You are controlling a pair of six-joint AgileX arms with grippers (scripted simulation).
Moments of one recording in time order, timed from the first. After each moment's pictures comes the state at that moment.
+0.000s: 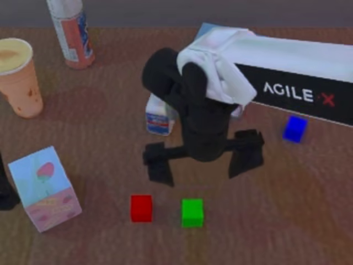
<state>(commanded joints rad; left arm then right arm) 0.02 0.00 0.00 0.00 0.00 0.00 0.79 2.13 1.69 -1.14 0.01 0.65</state>
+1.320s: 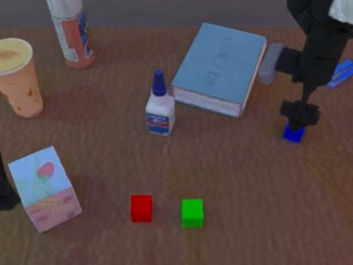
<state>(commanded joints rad) 0.02 0.00 0.00 0.00 0.00 0.00 0.23 2.29 1.91 -1.19 0.00 -0.88</state>
